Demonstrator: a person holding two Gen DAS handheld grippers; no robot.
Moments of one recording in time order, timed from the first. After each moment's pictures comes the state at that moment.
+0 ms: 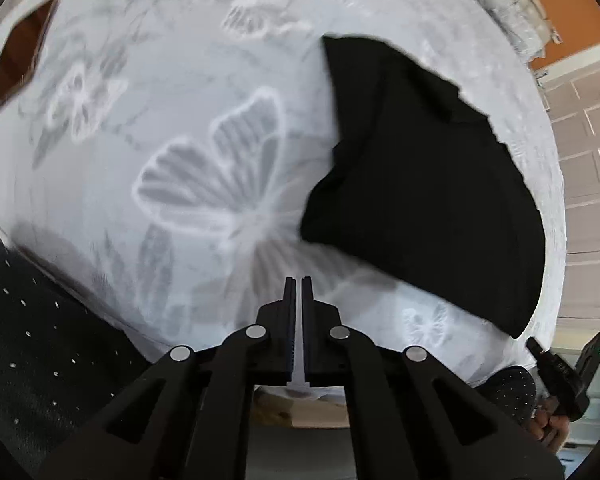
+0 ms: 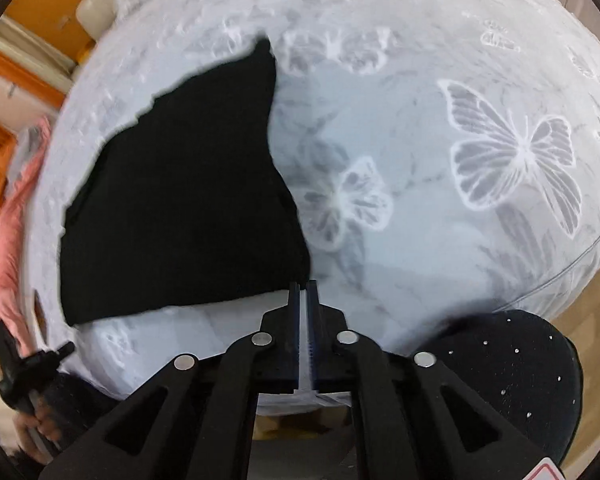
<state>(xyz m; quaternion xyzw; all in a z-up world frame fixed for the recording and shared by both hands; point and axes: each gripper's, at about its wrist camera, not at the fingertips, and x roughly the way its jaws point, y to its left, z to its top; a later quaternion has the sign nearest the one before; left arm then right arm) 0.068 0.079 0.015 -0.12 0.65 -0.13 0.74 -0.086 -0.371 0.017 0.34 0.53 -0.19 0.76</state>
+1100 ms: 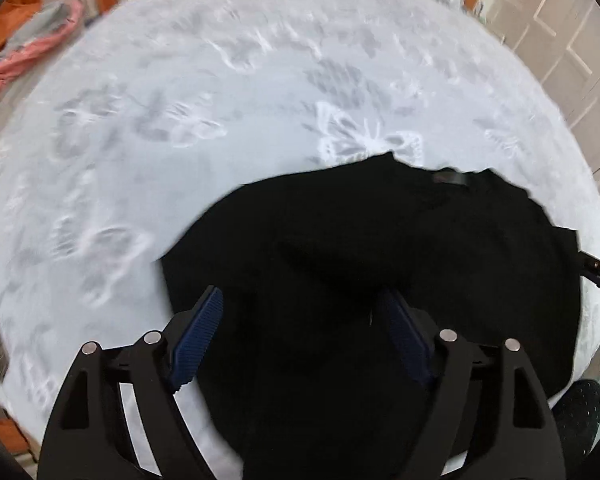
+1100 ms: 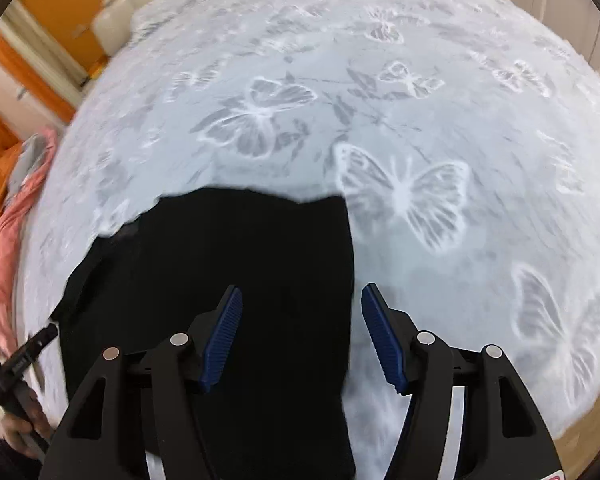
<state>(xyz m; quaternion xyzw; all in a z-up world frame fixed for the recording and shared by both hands) 0.188 -0.055 0.016 0.07 0.56 -0.21 0.80 0.043 -0.435 0.012 0.29 0.51 -0.20 0.79</state>
